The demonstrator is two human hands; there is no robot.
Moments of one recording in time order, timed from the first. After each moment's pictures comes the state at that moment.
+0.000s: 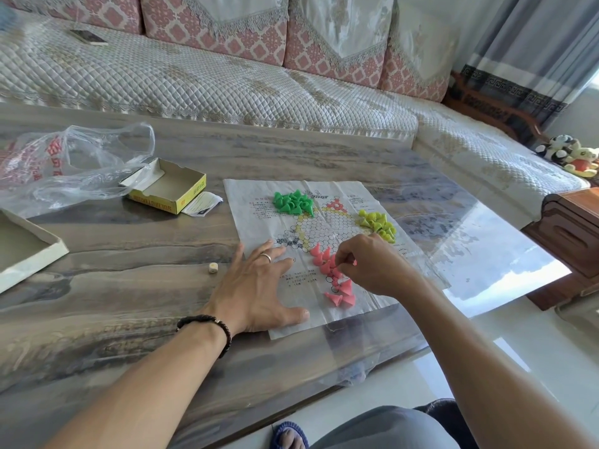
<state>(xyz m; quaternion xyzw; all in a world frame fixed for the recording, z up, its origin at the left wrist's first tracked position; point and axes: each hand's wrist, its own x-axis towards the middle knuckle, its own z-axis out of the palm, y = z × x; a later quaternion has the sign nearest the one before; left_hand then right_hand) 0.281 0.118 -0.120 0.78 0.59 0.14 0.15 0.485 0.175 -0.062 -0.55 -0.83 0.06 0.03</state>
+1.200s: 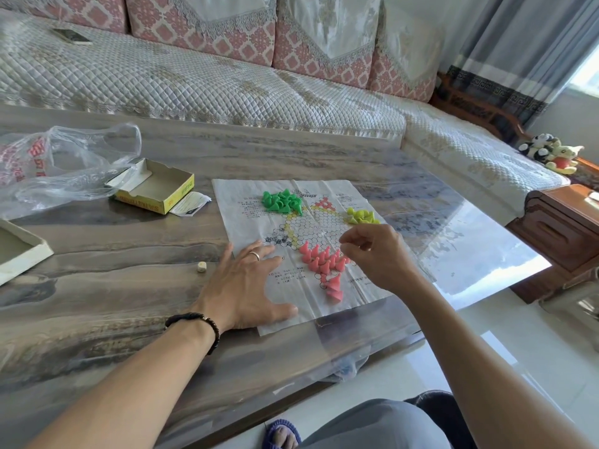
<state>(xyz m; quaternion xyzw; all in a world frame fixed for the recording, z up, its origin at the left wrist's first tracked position) 0.281 0.118 -0.120 0.78 0.59 0.13 0.16 0.503 0.157 -0.049 -0.60 -0.74 0.14 0.25</state>
